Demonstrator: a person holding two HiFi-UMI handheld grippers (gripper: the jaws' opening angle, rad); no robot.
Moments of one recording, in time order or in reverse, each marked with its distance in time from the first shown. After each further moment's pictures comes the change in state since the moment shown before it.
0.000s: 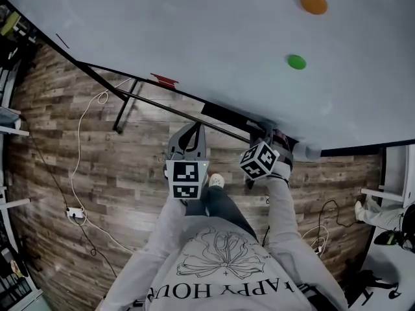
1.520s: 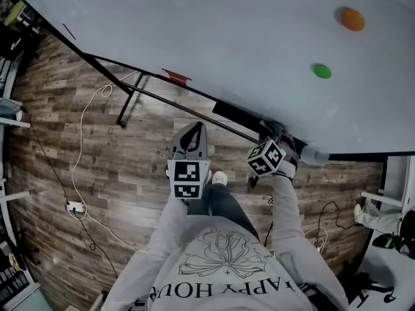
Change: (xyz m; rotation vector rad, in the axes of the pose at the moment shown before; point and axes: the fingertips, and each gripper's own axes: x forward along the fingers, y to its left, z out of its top) left arm -0.005 0.035 -0.016 -0.038 0.020 0.020; right arm 0.023 0.005 -0.001 0.026 0.064 -0.018
